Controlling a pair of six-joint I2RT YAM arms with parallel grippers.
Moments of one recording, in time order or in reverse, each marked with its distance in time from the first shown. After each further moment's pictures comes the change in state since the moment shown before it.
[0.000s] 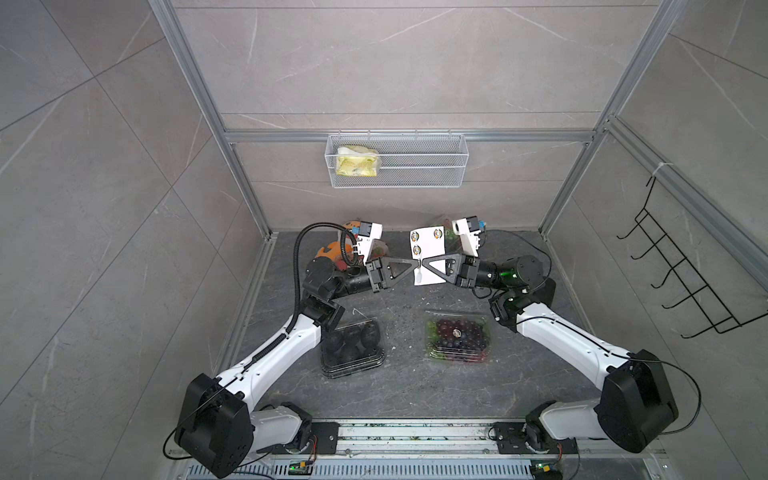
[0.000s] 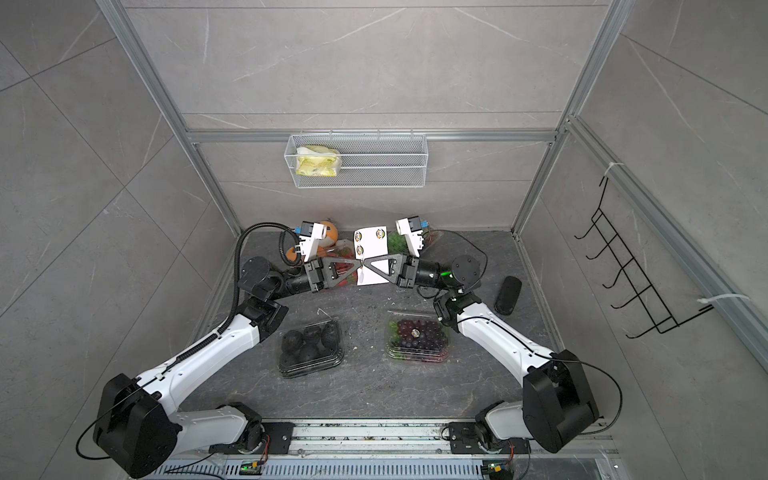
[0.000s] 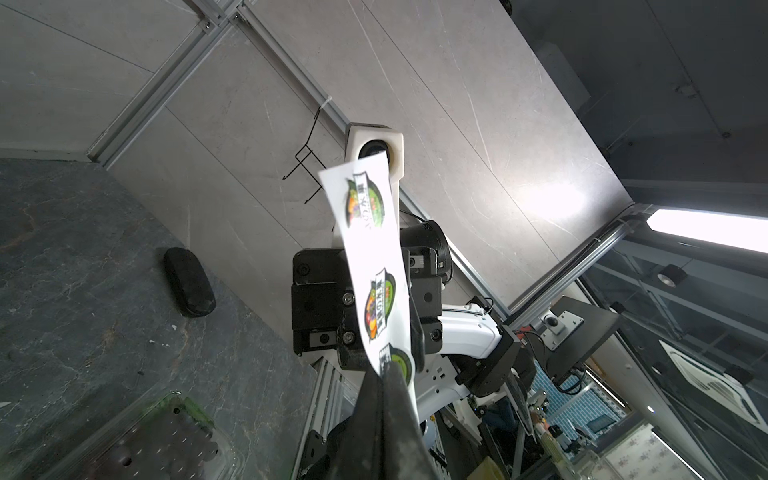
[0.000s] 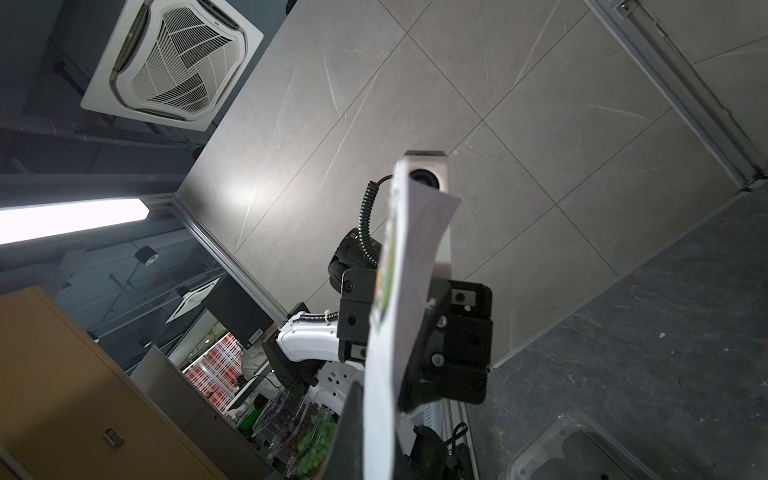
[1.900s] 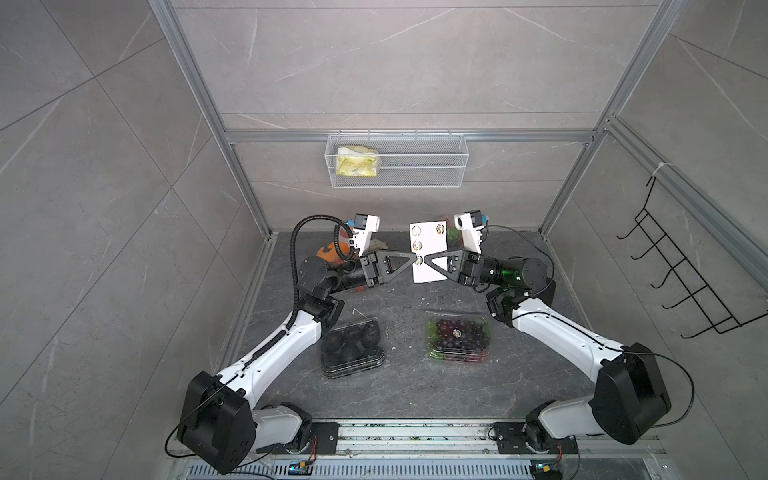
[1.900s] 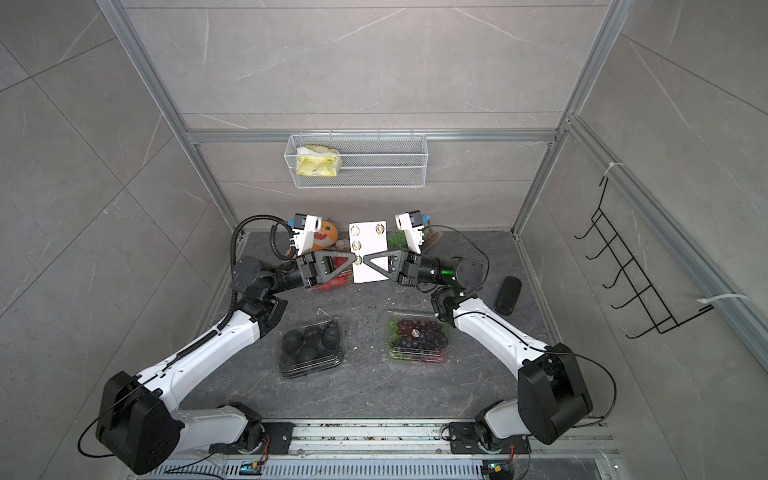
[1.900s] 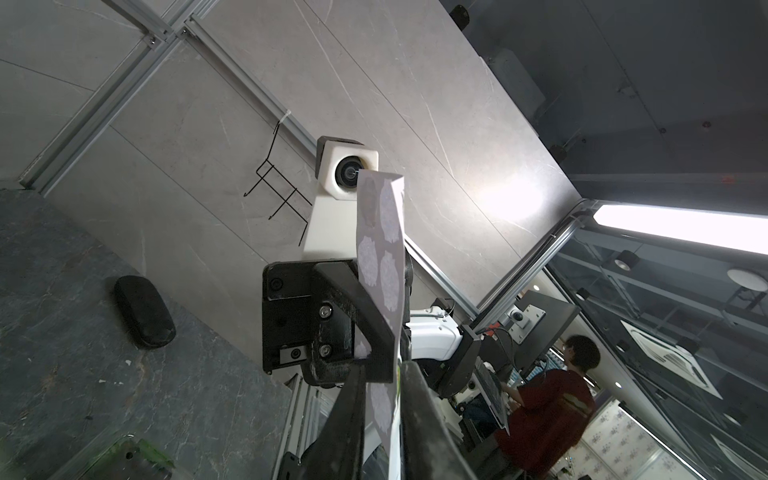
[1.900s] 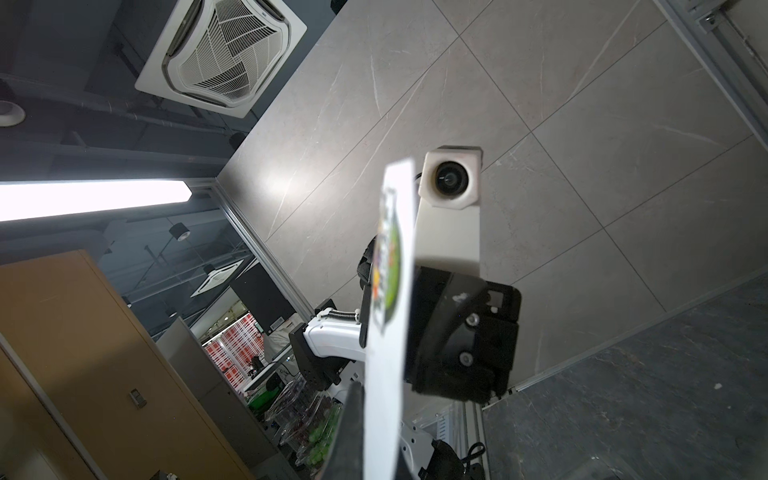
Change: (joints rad) left arm 0.021 0.018 0.051 0.151 0.031 -0.126; right arm 0.007 0.037 0.058 0.158 -0.030 0.087
